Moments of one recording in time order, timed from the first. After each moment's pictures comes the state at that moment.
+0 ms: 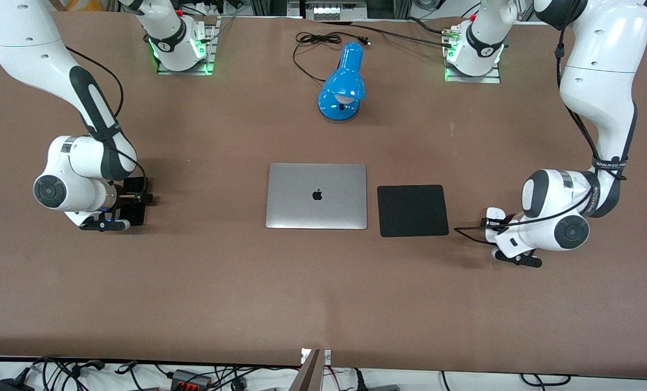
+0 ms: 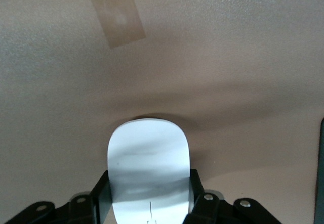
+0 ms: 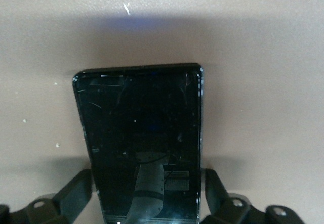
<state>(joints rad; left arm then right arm) 0.09 0.75 -0.12 -1.60 0.10 2.08 0.11 -0.08 0.59 -0.02 -1.93 -0.08 2.28 -0.04</state>
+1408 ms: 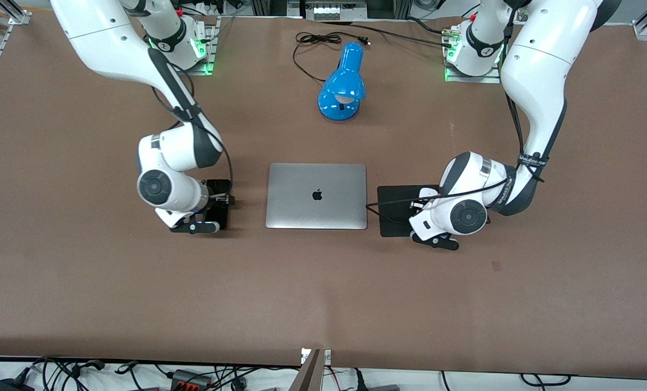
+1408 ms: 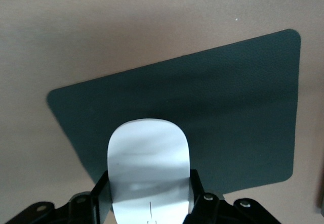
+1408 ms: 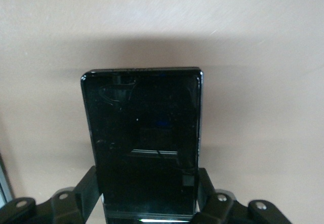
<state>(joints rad) -0.13 0.75 -0.24 -1.55 0.08 1.95 -0.18 0.29 0.62 0.05 -1.80 0.07 2.23 0.33</state>
